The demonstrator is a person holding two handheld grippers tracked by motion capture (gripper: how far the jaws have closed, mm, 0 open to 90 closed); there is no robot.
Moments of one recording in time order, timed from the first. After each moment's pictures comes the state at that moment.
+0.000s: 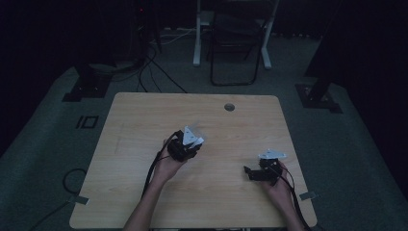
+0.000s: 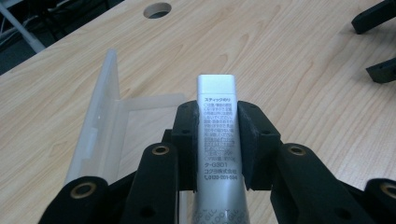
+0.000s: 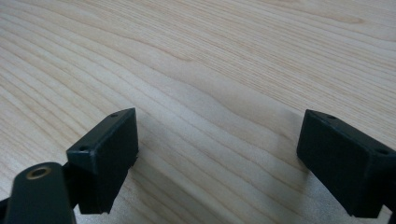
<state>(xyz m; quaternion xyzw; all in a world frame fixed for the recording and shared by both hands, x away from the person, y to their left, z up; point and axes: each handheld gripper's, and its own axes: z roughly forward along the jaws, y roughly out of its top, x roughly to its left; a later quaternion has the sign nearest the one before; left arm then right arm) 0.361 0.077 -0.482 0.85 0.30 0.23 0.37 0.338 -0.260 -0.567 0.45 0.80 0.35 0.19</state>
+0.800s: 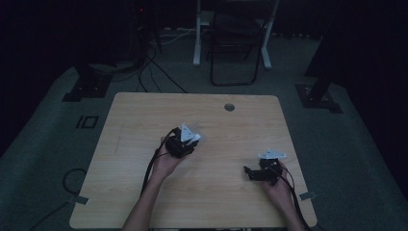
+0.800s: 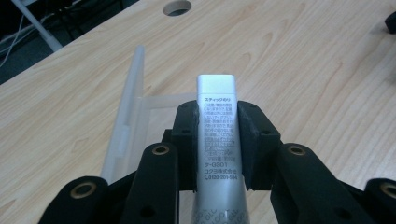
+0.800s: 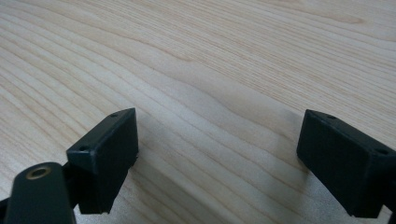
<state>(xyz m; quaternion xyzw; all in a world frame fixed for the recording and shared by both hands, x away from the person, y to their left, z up) 0.374 0.084 -0.484 0.84 0.31 0.24 0.37 0.338 -0.260 -0.567 0.45 0.80 0.35 0.19</state>
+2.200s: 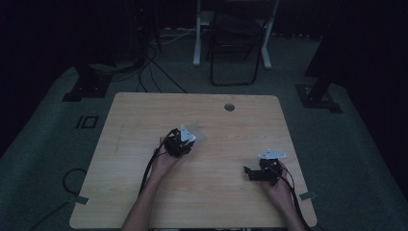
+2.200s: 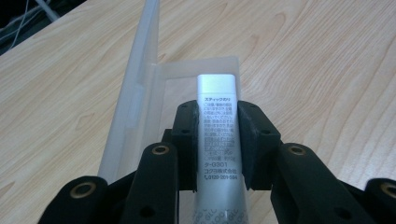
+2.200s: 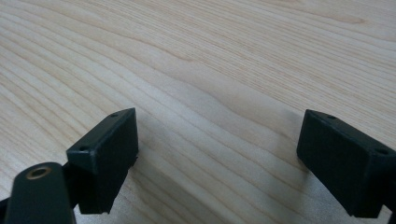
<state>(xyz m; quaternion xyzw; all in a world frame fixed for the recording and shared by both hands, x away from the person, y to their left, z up) 0.393 0.091 -0.516 0.85 0.32 0.25 0.32 0.338 -0.260 -0.567 0.44 0.80 0.35 0.19</state>
